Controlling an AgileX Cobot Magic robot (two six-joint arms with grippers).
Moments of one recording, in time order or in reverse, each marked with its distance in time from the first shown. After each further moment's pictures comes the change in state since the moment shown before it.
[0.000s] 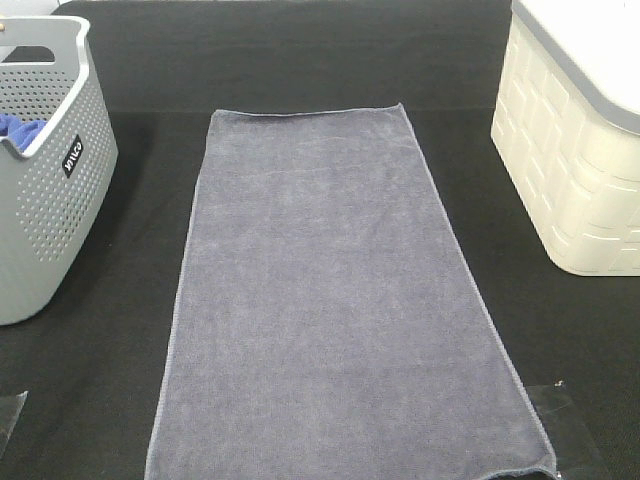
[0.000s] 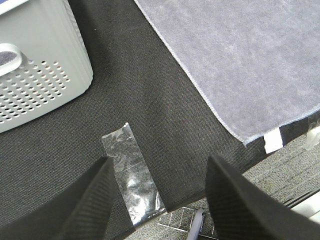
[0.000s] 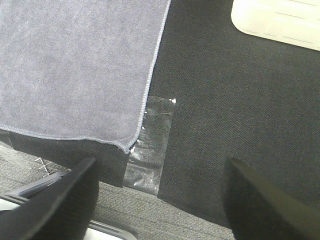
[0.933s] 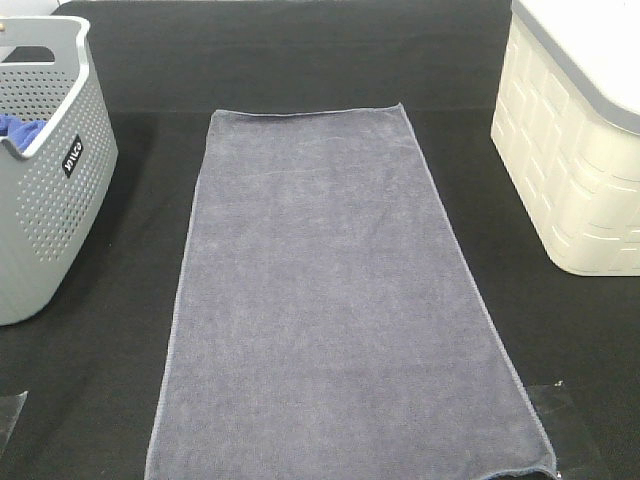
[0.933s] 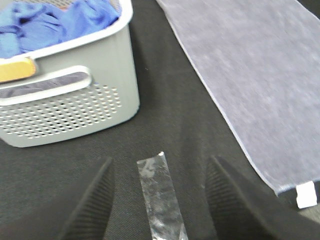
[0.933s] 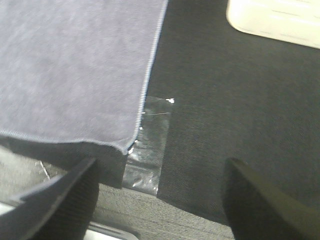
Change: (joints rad) left arm 0.212 -0.229 0.004 0.000 -0.004 0.000; right arm -0.043 0.000 0.000 0.008 0.000 0.000
